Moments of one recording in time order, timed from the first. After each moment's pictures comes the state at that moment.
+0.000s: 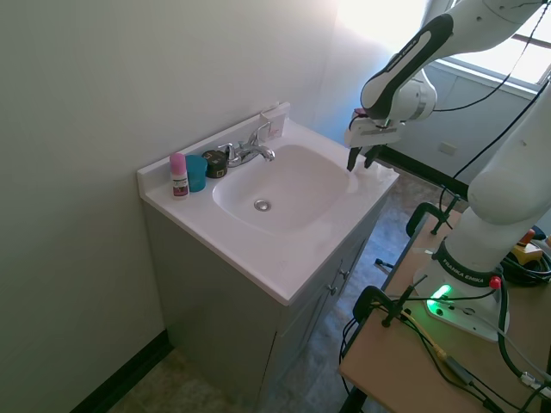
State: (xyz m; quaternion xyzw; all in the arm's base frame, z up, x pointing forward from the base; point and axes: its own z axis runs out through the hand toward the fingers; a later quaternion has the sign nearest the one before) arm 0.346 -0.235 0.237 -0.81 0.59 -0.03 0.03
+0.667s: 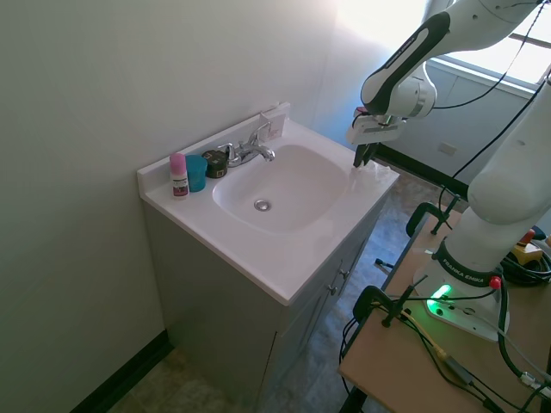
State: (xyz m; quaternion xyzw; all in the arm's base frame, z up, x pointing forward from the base) arm 0.348 -0.254 0.241 -0.82 0.58 -0.03 0.04
